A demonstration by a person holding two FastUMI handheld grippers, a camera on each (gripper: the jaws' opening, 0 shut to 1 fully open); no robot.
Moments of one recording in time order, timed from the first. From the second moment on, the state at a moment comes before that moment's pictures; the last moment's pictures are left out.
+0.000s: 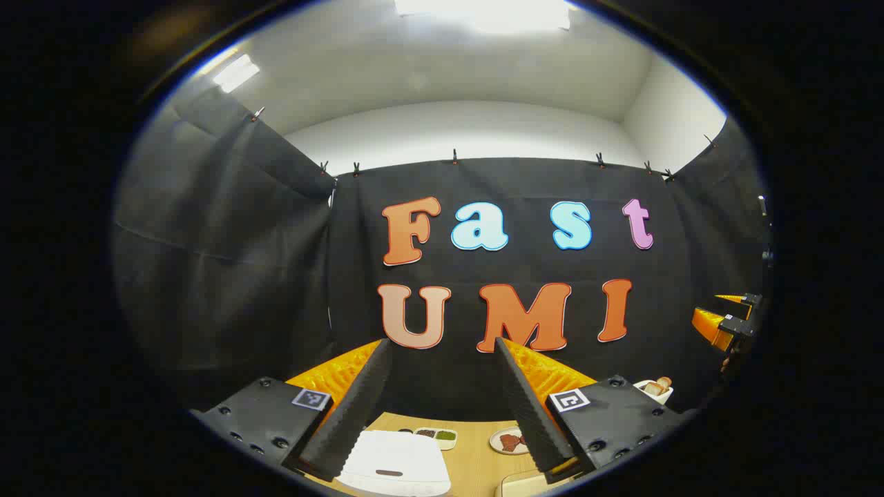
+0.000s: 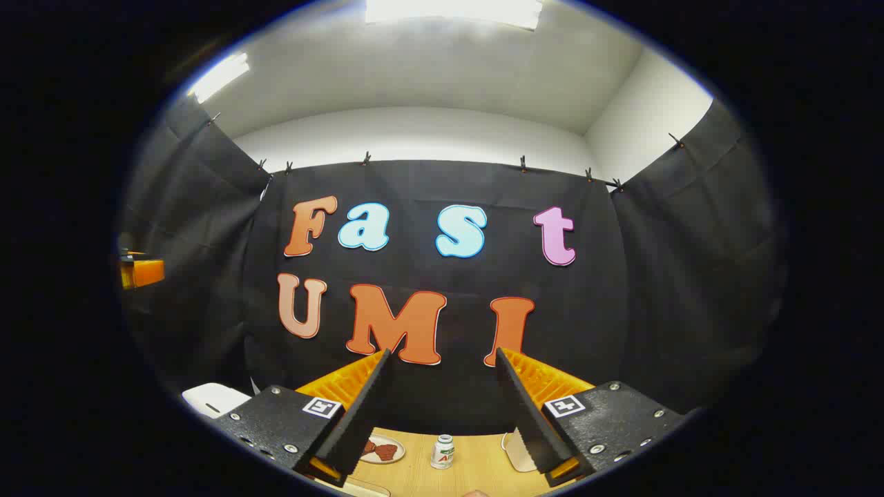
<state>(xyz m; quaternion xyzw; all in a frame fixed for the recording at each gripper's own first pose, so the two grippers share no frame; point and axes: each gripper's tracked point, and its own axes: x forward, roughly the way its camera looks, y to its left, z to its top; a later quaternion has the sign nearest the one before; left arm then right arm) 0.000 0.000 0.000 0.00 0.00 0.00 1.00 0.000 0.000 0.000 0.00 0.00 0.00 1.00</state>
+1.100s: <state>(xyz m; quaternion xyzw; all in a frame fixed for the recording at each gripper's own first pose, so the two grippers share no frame) 0.009 0.015 0.010 0.04 -0.01 0.05 1.00 0.001 -0.040 -0.026 -0.01 0.02 -0.01 1.00</state>
